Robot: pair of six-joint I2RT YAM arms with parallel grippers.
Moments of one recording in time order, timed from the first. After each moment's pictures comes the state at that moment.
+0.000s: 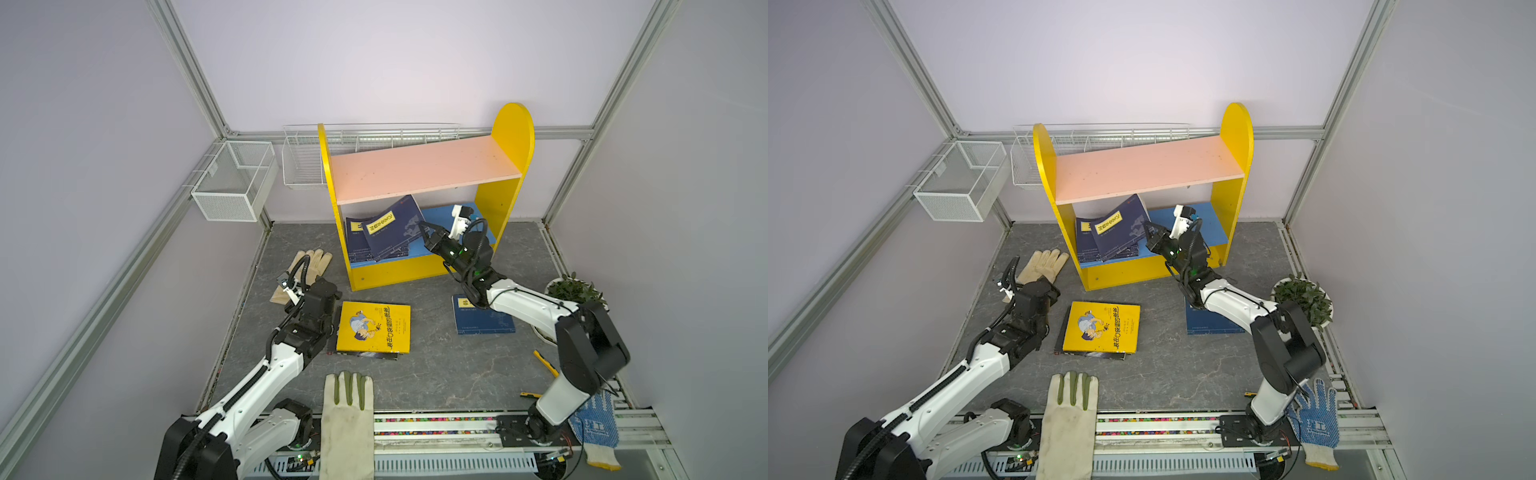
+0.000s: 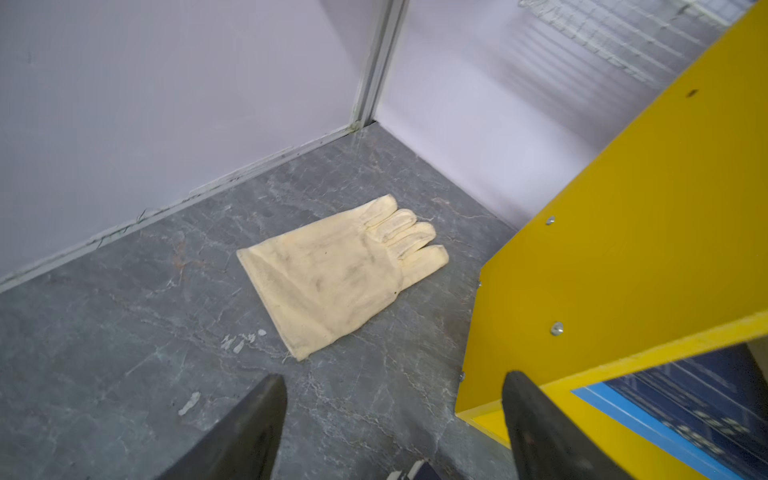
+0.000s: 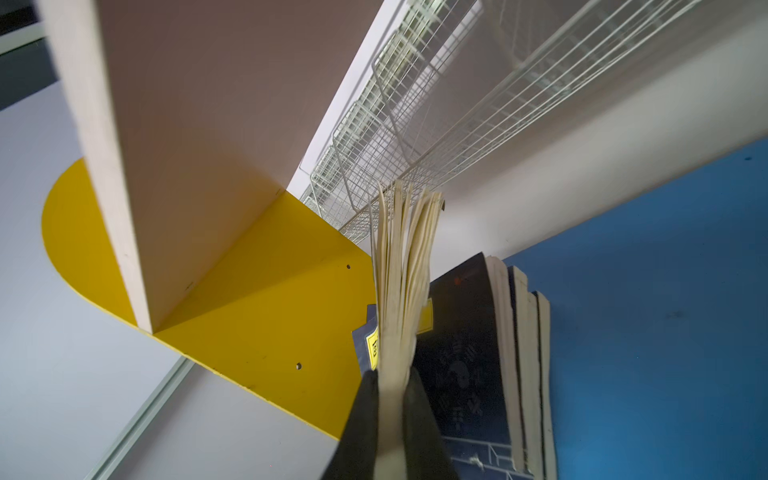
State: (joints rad) left arm -0.44 1.03 0.61 -0.13 -0.74 -0.81; right arm 0.58 1.74 1.16 0.66 -0.09 0.90
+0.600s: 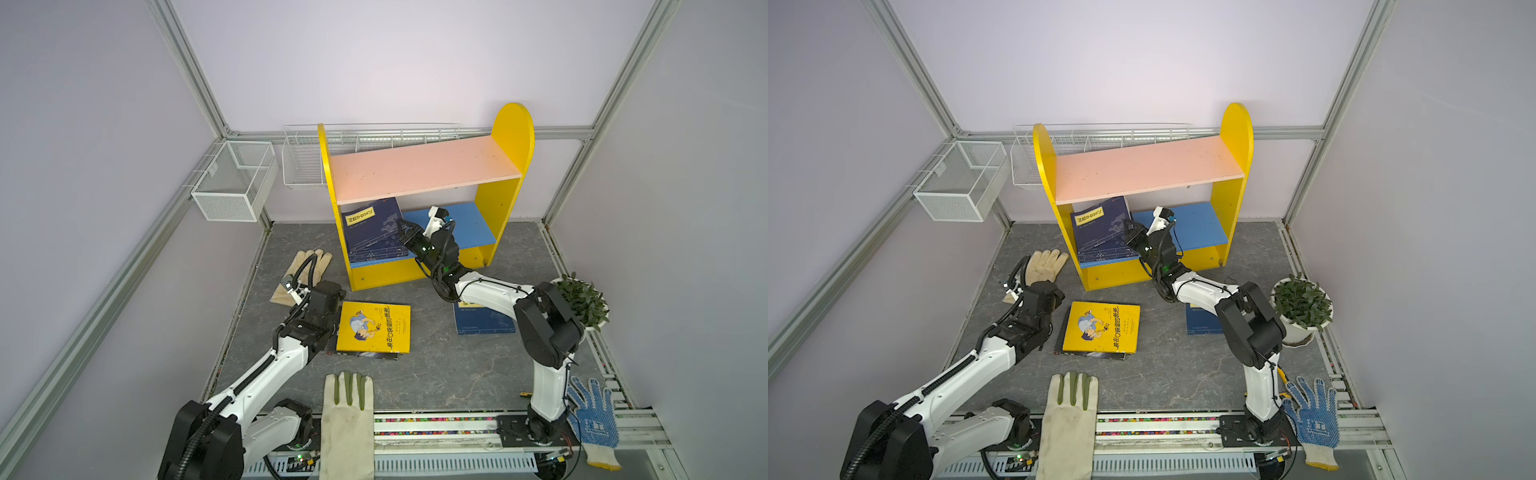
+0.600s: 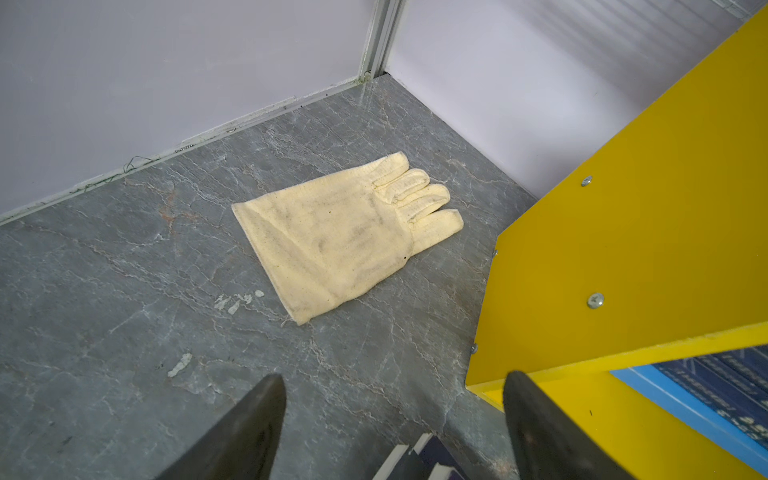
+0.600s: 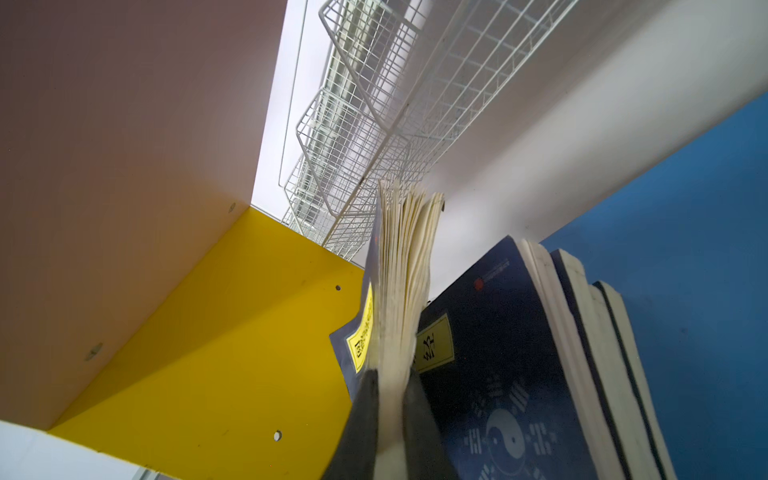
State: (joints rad) left arm -0.44 1.09 0.61 -0.16 -0.68 -0.87; right arm 0.67 1.96 1.34 0.69 0.05 1.05
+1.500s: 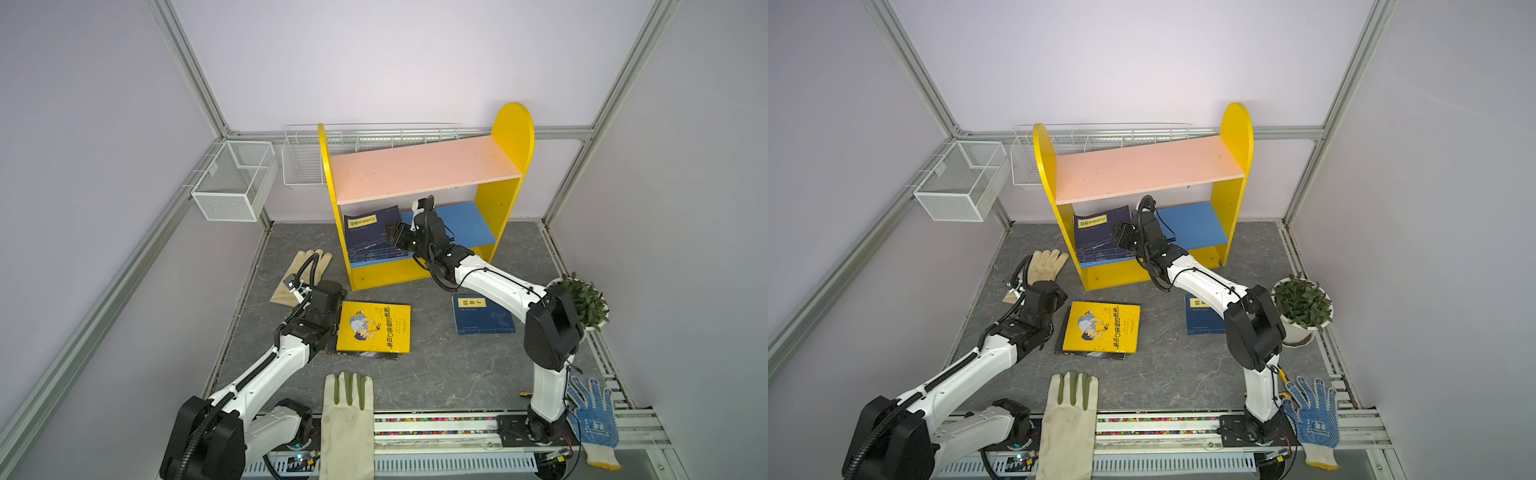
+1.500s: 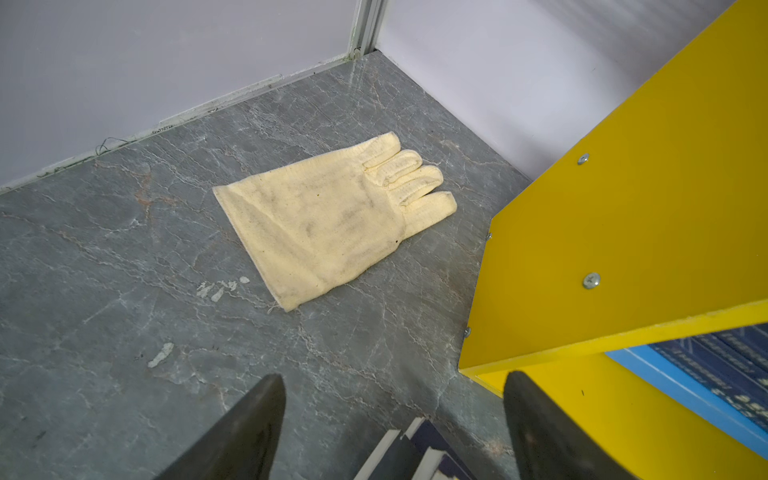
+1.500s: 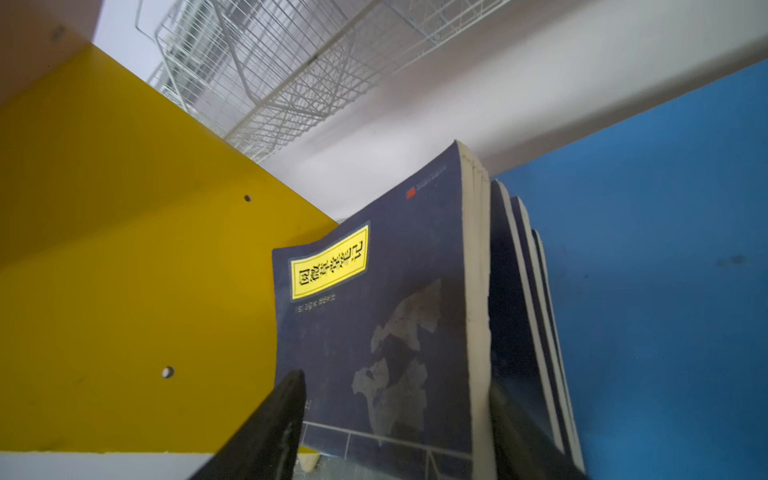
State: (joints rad) left arm -0.44 1.11 0.62 -0.16 -0.64 -0.88; right arm 0.70 1.94 1.65 -0.07 0.08 0.73
